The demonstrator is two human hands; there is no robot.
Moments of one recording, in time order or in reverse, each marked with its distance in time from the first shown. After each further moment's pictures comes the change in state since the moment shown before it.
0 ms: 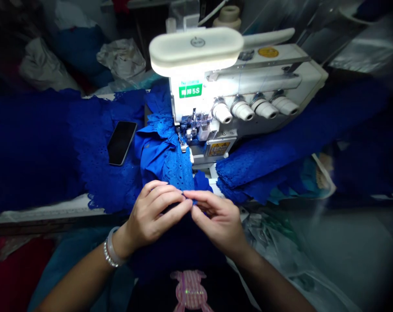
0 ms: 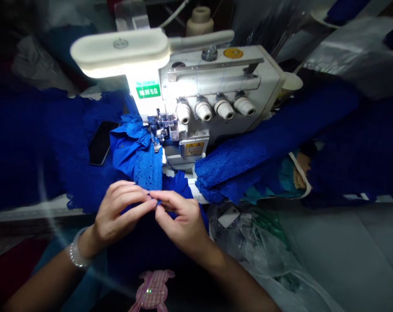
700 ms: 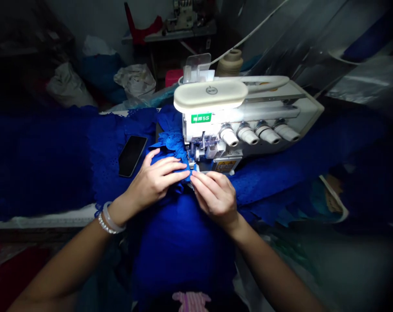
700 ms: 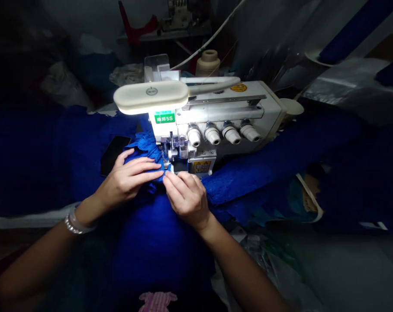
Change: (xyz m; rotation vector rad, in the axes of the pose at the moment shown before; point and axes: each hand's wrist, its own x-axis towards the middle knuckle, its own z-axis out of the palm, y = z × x) left_hand 0.038 -0.079 -0.010 0.163 -0.200 0.004; right_hand 0.069 0.040 -0.015 -0.946 0.132 -0.823
